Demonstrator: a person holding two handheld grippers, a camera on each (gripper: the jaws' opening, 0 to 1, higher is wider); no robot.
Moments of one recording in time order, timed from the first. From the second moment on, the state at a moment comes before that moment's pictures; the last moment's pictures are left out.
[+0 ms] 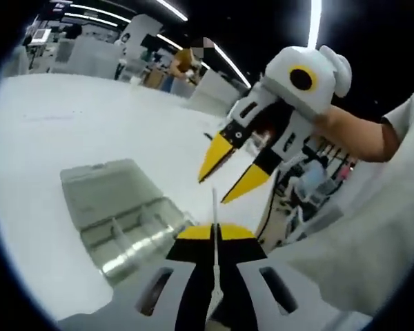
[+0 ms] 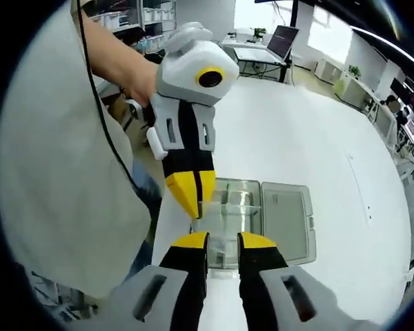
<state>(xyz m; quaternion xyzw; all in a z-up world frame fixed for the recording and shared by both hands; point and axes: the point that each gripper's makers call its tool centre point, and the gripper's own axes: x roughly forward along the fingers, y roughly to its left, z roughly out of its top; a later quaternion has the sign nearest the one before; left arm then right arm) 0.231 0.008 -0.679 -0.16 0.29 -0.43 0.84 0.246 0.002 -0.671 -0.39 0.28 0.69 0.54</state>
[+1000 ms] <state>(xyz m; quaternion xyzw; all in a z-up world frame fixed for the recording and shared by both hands) 0.221 0.004 -0.673 -0.07 0.25 -0.47 0.84 0.224 0.003 -0.669 -0.35 0.33 0.73 0.48</state>
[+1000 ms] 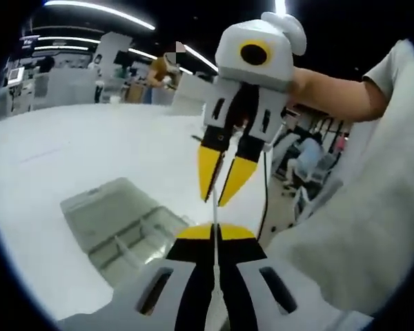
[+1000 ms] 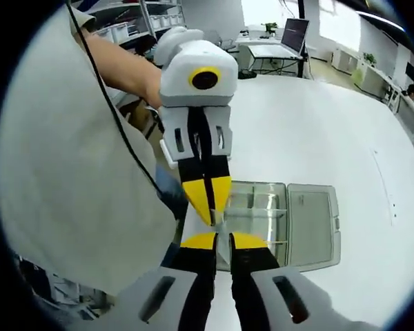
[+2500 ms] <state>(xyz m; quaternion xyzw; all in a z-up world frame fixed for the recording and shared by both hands) 0.218 0.006 -0.690 -0.05 0.26 -0.46 0.85 0.216 0.010 -0.672 -0.30 0.46 0.67 0.50</state>
